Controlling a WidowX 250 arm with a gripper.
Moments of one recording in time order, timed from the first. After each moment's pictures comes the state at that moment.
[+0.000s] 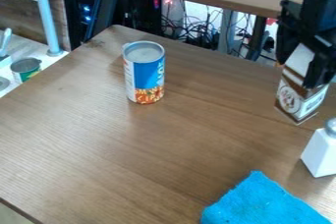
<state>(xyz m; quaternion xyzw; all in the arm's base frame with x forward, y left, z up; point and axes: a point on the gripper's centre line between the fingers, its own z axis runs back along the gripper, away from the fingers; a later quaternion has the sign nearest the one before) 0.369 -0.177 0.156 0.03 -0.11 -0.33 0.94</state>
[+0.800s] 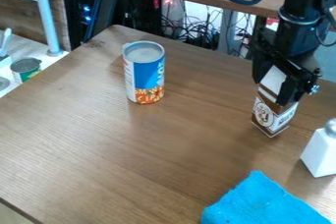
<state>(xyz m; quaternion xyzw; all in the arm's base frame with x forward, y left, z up) 0.386 -0.155 0.113 0.03 -0.08 -0.30 0.95</state>
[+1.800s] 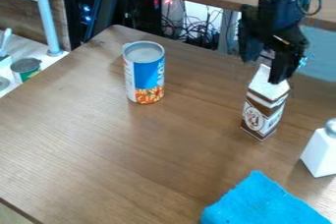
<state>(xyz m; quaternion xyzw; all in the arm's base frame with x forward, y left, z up) 0.387 -0.136 0.143 0.00 -0.12 -0.27 0.95</state>
